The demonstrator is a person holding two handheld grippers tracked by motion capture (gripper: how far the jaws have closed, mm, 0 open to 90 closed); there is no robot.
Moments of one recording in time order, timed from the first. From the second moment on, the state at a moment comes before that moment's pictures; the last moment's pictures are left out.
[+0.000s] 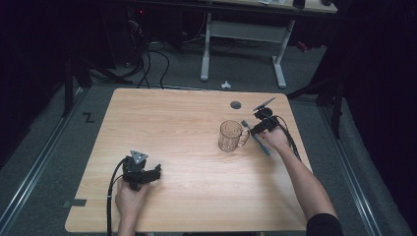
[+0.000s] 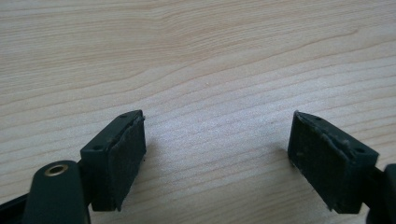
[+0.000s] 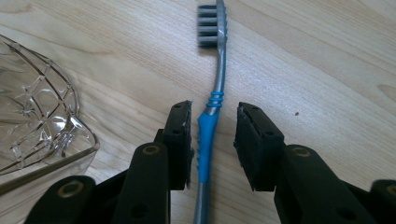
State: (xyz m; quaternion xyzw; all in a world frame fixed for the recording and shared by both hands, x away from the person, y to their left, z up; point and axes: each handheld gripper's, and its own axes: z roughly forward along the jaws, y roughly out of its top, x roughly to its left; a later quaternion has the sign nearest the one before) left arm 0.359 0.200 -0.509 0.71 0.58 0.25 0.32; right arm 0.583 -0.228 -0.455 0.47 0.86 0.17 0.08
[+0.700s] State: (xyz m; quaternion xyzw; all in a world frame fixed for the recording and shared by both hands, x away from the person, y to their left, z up) left arm 0.359 0.200 -0.509 0.71 0.58 0.25 0.32; right arm 0.588 -0.225 -0.465 0.47 0.86 0.16 0.08
